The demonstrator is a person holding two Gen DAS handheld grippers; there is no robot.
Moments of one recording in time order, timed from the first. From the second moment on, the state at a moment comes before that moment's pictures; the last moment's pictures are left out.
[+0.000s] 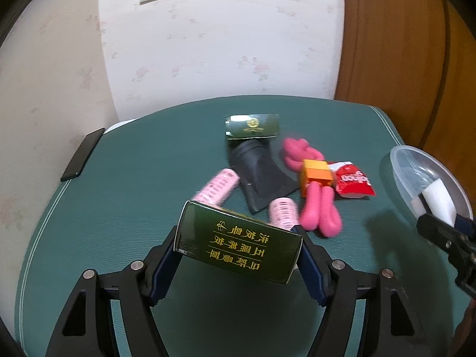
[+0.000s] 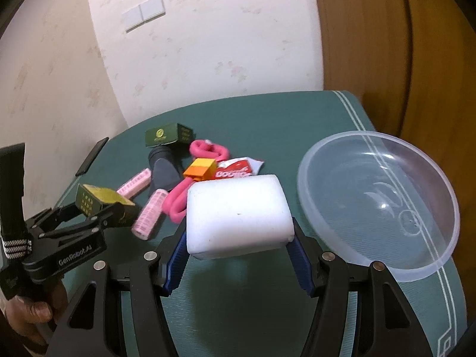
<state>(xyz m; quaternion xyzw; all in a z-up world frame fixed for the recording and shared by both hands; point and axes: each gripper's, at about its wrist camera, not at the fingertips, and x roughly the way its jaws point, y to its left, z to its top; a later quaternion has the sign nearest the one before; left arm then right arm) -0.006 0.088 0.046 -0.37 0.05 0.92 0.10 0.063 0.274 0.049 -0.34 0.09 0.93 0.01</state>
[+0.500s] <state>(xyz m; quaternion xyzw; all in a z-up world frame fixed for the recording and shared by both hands) 0.001 0.131 0.069 -0.35 0.07 0.93 0.11 0.073 0.353 0.057 -0.32 0.13 0.94 0.07</state>
